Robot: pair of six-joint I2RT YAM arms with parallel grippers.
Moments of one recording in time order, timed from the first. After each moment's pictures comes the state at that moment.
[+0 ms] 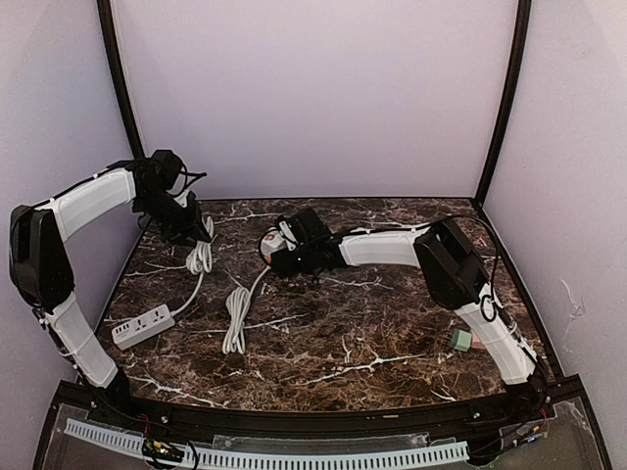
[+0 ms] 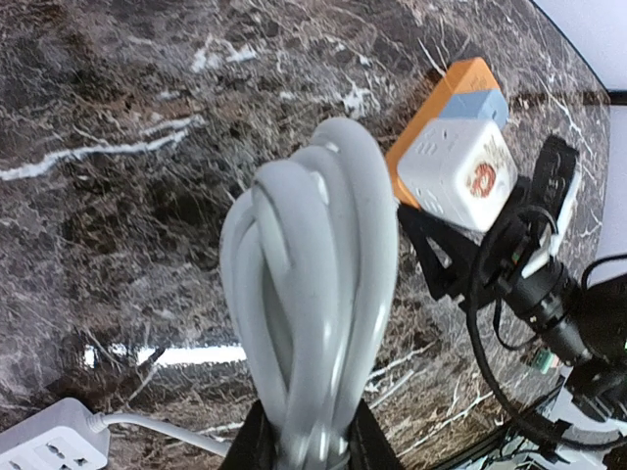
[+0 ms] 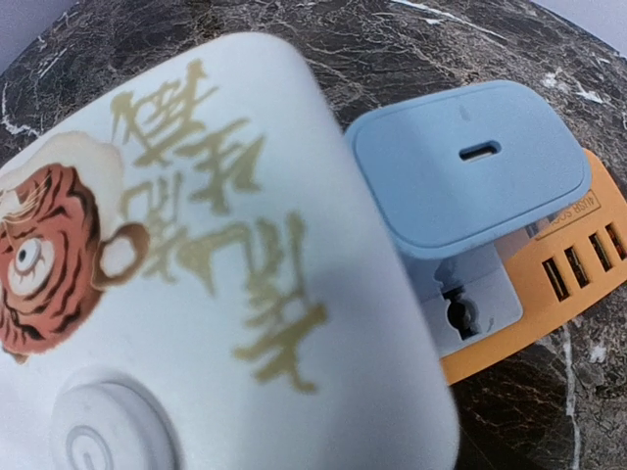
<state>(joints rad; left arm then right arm) -0.20 1.70 1.50 -0.98 0.32 -0.49 0.86 2.52 2.00 -0.19 0.05 0.22</state>
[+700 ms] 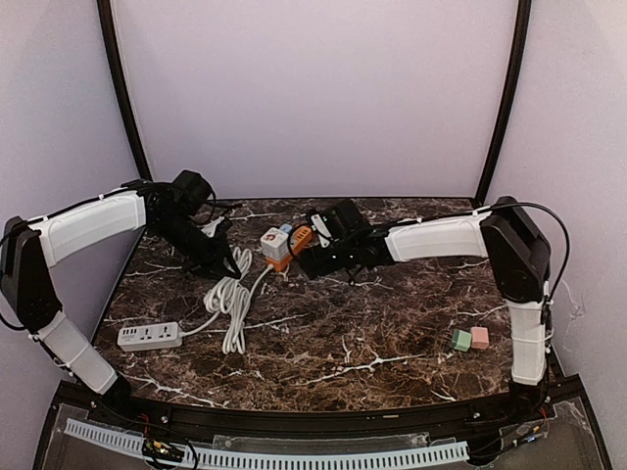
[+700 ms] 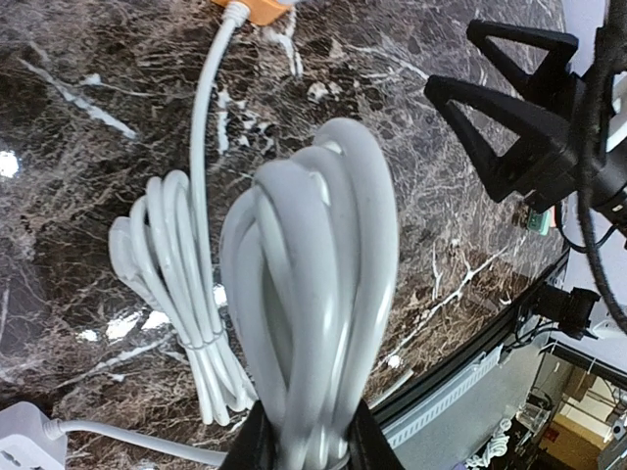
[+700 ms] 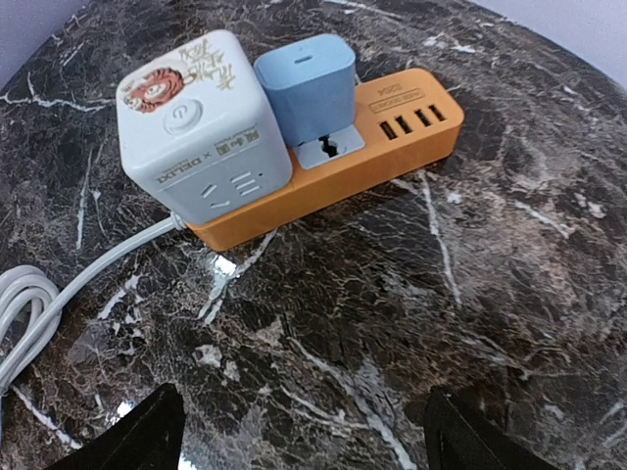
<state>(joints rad) -0.43 1.57 1.30 -0.97 0.45 -0.46 0.85 2.12 1.51 -0.16 0.09 0.24</state>
